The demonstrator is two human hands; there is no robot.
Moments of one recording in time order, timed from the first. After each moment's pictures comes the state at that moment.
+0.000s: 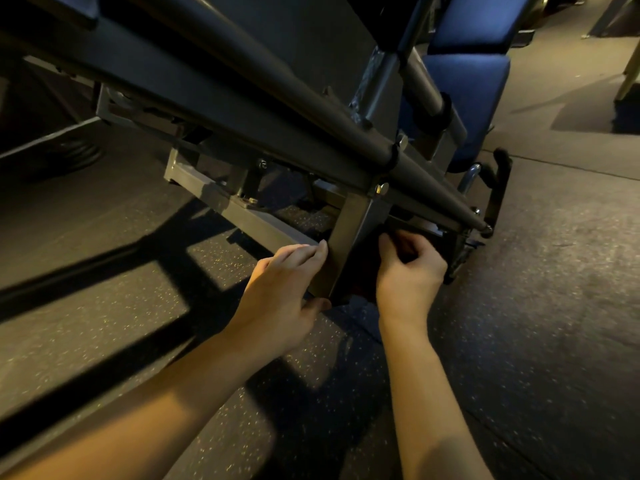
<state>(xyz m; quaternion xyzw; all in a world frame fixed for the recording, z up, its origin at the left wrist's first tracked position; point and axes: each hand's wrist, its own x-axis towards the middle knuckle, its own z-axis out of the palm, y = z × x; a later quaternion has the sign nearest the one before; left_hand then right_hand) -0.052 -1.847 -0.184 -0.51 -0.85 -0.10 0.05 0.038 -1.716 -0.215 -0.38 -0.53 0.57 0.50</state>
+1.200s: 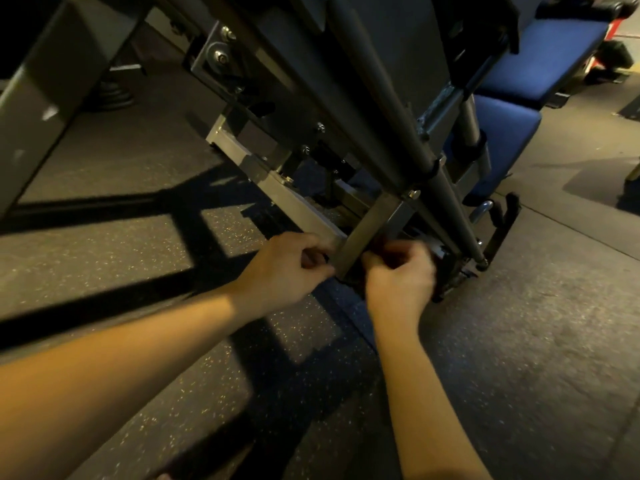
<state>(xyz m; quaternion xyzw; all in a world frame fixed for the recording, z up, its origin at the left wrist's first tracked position) -0.036 -1.886 -0.161 -0.43 -0.84 -0.33 -0.08 0.072 -1.764 -0.182 -0.40 -0.64 0.54 0.37</state>
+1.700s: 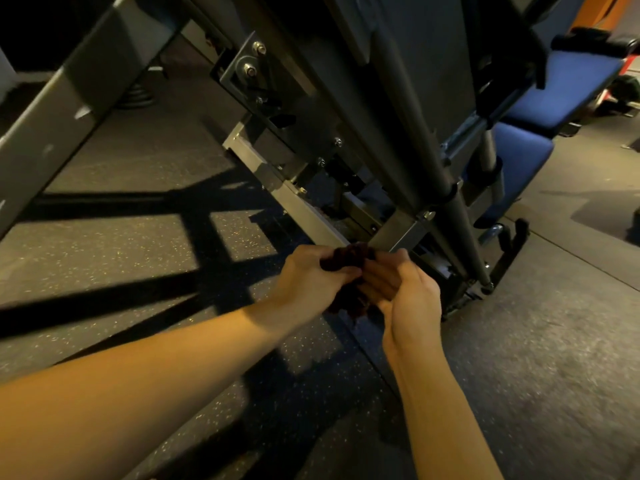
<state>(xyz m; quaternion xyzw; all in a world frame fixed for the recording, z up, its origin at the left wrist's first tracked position) -0.023 -1.863 -0.174 -0.26 -0.79 -0.54 -0.15 0.073 -1.766 -0.170 -0.30 -0.48 0.76 0.31</state>
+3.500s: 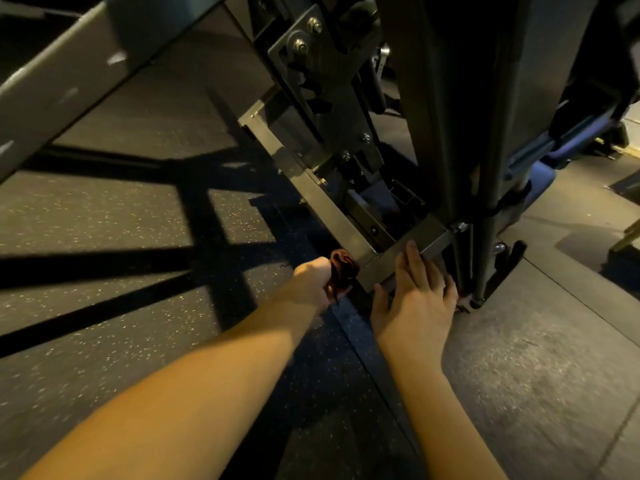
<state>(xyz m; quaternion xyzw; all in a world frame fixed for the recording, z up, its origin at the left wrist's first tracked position) -0.078 -1.835 -0.234 0.17 -0.54 -0.73 -0.38 0.060 -1.763 -0.214 -0.26 -0.92 -0.02 0.29</state>
